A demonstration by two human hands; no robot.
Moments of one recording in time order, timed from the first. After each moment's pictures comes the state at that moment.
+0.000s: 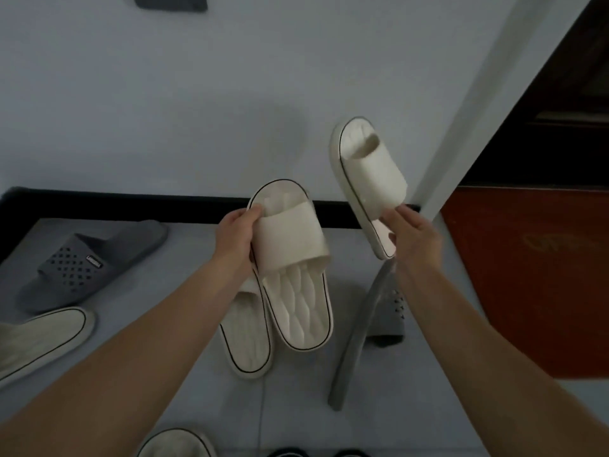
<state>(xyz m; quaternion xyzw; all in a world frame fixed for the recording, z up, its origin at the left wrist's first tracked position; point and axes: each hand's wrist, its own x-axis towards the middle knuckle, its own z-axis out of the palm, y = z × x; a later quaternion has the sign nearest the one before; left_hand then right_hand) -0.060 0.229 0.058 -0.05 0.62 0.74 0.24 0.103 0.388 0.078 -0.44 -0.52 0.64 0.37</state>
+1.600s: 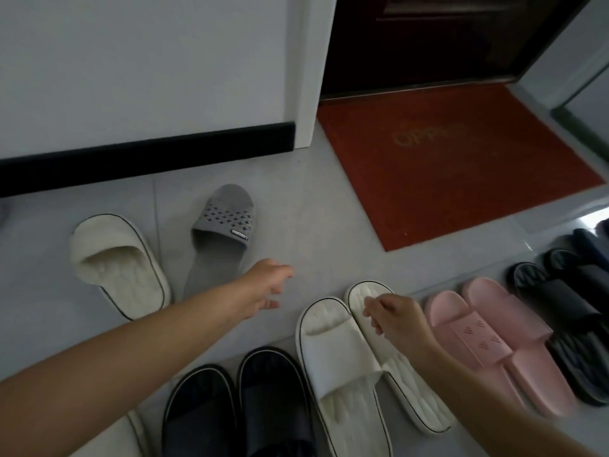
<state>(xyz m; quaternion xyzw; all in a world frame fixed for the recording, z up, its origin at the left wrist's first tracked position) 0.171 0.271 -0.008 0.12 0.72 0.35 0.58 0.396 0.333 -0.011 -0.59 -0.67 0.44 0.10</state>
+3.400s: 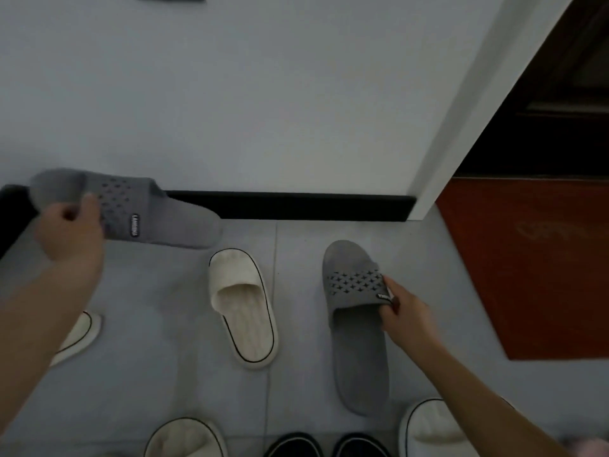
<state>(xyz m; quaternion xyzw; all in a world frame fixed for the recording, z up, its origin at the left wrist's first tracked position) -0.186 0.055 0.042 -0.09 0.85 0.51 -0.11 0.191 0.348 -0.003 -0.40 -0.84 0.35 0.09</state>
